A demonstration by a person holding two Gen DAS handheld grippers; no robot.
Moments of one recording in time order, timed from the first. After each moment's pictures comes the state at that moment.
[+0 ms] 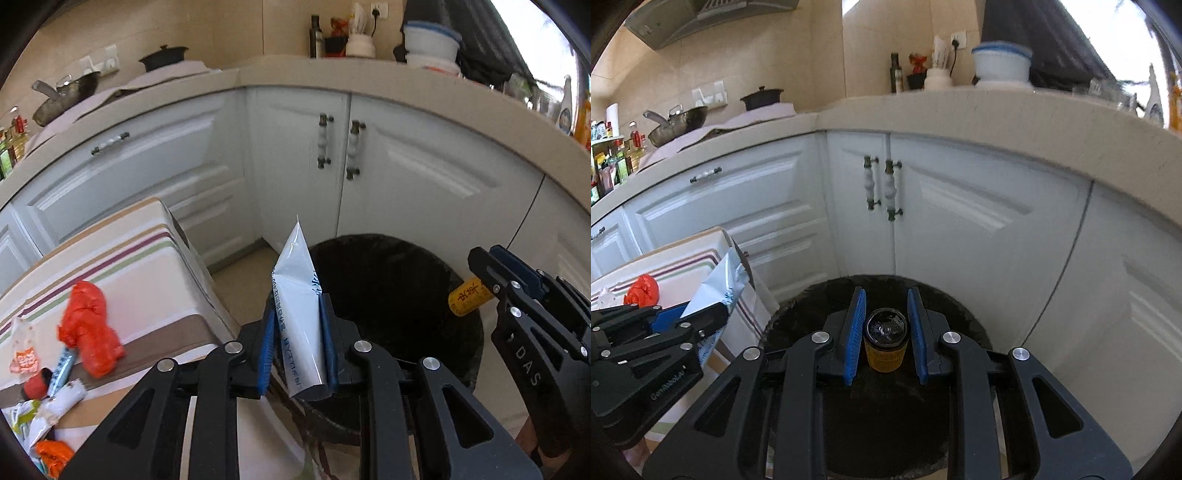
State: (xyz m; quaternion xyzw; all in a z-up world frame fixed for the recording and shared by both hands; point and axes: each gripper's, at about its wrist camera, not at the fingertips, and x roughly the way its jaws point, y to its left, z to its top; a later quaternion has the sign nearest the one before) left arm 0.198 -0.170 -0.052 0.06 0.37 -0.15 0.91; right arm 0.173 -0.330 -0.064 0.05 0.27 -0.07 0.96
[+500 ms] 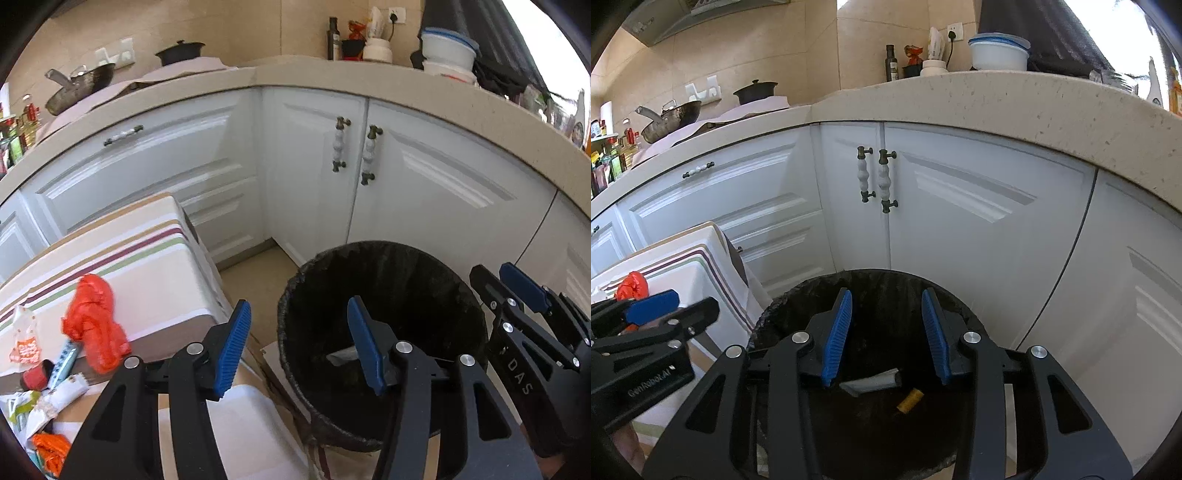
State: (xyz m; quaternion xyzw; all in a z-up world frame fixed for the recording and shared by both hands) left arm 0.198 -0.162 -0.045 0.04 0.36 -0.12 0.92; right arm 0.178 -0.331 -0.066 0.05 0.27 -0.08 0.96
